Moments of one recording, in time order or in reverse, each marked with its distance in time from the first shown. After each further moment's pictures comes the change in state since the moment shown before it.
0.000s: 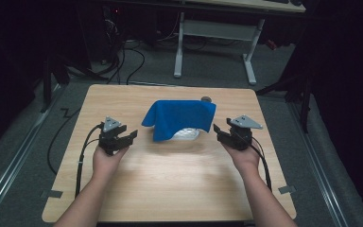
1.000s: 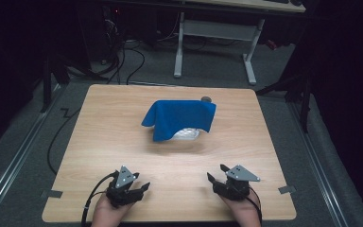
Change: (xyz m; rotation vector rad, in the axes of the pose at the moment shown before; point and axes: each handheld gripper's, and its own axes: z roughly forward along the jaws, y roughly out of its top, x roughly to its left) left arm -0.097 -0.094 -0.056 0.162 -0.173 0.160; right arm 0.068 -0.106 -0.067 0.116 0.124 -0.022
